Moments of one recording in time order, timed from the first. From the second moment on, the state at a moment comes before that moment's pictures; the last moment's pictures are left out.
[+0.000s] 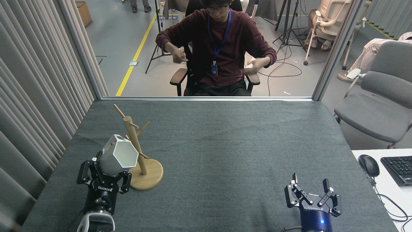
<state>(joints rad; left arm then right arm) -0.15 -0.03 0.18 -1.31 -2.39 0.16 0.33 -0.03 -0.02 -0.05 -1.32 1.38 0.09 -0.33</state>
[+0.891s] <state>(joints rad) -0.10 -0.05 0.17 -1.35 -2.38 0.13 0.40 -0.02 -0.02 -0.05 -1.32 1.38 0.09 -0.34</state>
